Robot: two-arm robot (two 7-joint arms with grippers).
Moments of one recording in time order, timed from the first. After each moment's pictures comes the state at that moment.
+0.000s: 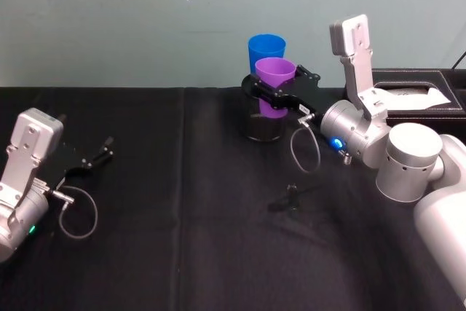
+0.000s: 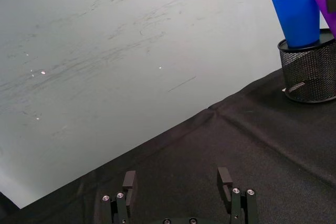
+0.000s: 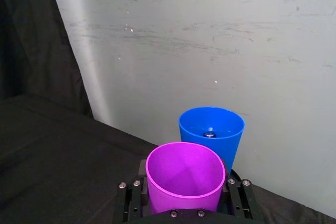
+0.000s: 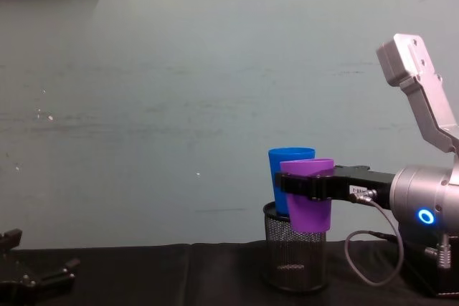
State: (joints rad) left arm -0.20 0.60 0.45 -1.41 -0.25 -0.12 0.03; right arm 0.54 0.19 -0.36 -1.13 0.29 0.07 0.35
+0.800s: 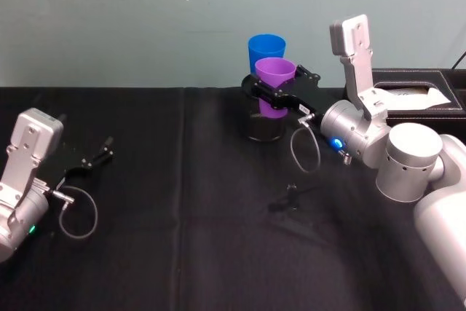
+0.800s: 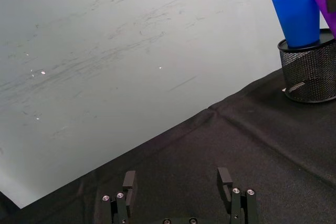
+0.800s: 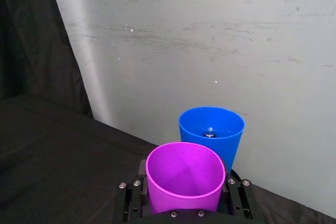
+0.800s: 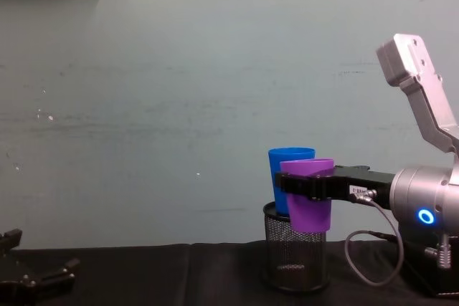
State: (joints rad) left arm -0.20 0.60 0.45 -1.41 -0.25 -0.12 0.03; right arm 0.54 0.19 -0.36 -1.13 0.29 0.07 0.35
